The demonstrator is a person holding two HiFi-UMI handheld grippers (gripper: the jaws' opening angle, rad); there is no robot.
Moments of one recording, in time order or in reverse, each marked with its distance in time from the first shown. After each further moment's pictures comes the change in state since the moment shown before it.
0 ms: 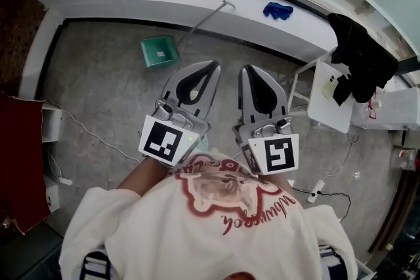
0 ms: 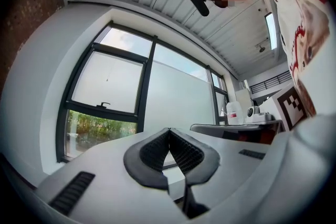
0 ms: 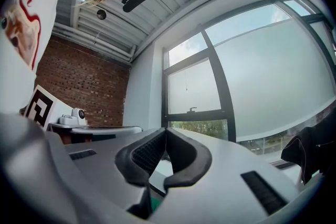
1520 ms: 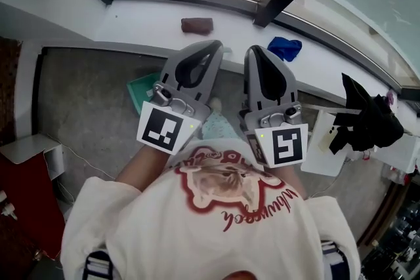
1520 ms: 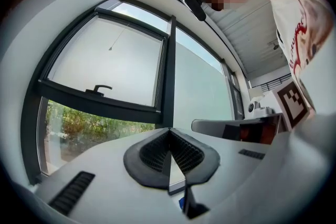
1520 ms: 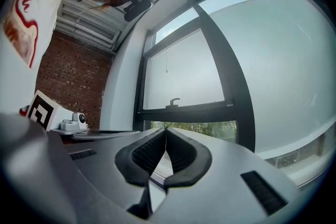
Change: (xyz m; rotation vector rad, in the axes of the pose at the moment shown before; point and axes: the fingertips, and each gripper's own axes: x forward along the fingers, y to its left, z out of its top) left arm 0.387 0.314 -0.060 -0.033 0.027 -0.019; right arm 0.418 -0.256 -0.075 -0.005 0.053 -0.034
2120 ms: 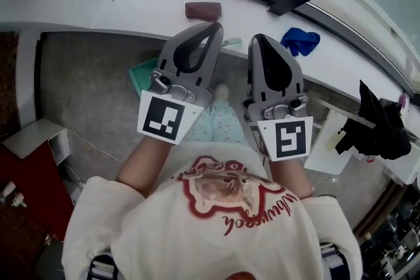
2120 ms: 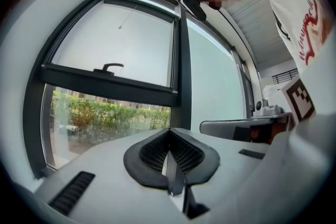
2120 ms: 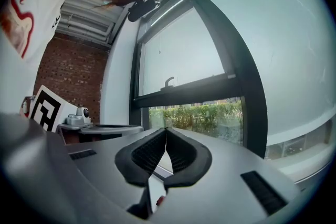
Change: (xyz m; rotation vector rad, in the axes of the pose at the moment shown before) left arm 0.067 0.077 -0.077 -0.008 0.106 0.089; right arm 0.077 -0.047 -0.082 0.038 0.067 0.037
